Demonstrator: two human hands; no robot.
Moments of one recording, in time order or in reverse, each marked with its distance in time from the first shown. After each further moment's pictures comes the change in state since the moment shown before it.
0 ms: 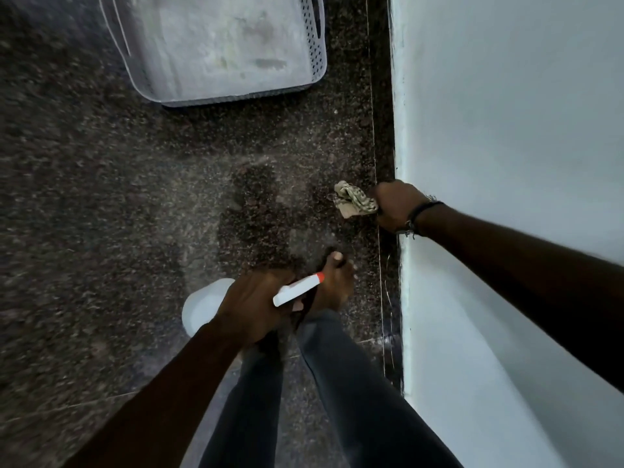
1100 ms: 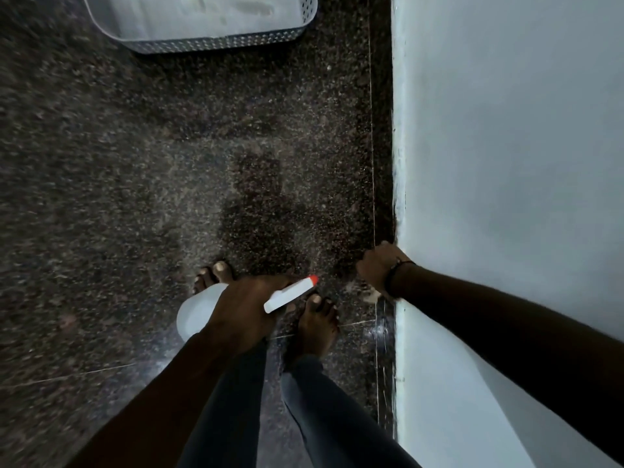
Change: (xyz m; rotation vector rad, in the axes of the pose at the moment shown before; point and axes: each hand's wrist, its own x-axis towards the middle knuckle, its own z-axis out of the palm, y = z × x) left_hand -0.024 -0.005 0.070 -0.013 -0.034 -0.026; right_hand -0.059 -0.023 0.138 -0.249 -0.322 -0.122
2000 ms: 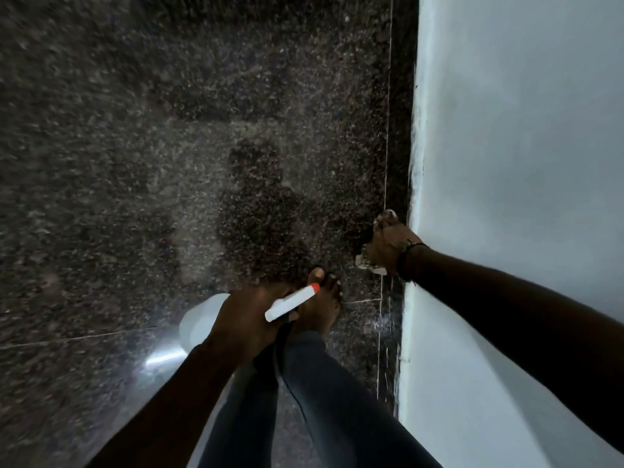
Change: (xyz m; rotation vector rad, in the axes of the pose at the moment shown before) left_hand -0.040 -0.025 0.067 -0.176 0.006 -0.157; right_hand 0.026 -0.002 0.065 -0.535 0.019 -0.120
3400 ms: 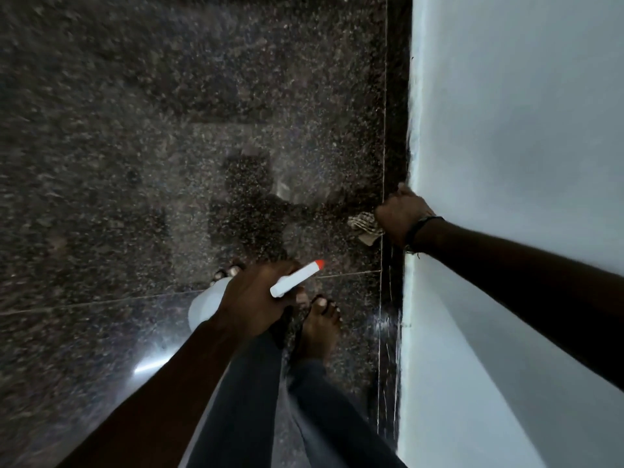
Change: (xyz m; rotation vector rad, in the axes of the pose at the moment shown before) left_hand -0.034 -0.024 0.029 -0.009 0.108 0.178; right_hand -0.047 -0.019 -0.021 0.373 0.132 0.317
